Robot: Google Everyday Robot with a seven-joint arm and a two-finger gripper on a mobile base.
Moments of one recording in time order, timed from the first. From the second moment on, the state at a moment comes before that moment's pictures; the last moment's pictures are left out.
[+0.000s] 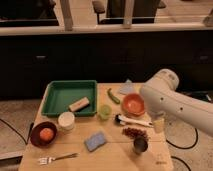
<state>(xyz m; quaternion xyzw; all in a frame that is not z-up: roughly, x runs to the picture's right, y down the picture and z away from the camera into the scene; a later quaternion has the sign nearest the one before) 0.226 0.141 0.660 -0.28 0.08 -0.12 0.95</state>
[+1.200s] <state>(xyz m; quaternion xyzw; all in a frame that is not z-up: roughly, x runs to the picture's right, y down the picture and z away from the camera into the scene) 0.146 0.197 0.682 -0.30 0.04 -0.23 0.92</state>
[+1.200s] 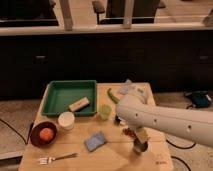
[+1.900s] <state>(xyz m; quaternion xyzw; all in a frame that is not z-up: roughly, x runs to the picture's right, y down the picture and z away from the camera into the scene) 0.101 0.220 0.706 -0.31 0.01 -0.28 0.91</state>
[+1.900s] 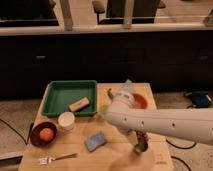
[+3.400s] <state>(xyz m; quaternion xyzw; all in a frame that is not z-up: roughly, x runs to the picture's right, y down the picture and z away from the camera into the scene) 0.034 0.255 0.761 -0.30 -0.06 -0.36 0.88</state>
